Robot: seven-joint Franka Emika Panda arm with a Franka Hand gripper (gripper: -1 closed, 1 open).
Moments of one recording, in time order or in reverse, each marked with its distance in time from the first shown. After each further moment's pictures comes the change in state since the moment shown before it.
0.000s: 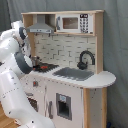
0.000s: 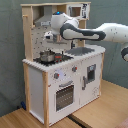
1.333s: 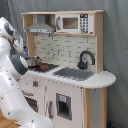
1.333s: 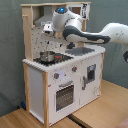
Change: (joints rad) arm 0.081 -0.023 -0.002 0.119 -0.303 0.043 0.077
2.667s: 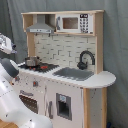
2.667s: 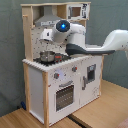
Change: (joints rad) arm 0.162 -0.069 0.000 -0.002 -0.379 0.006 0.106
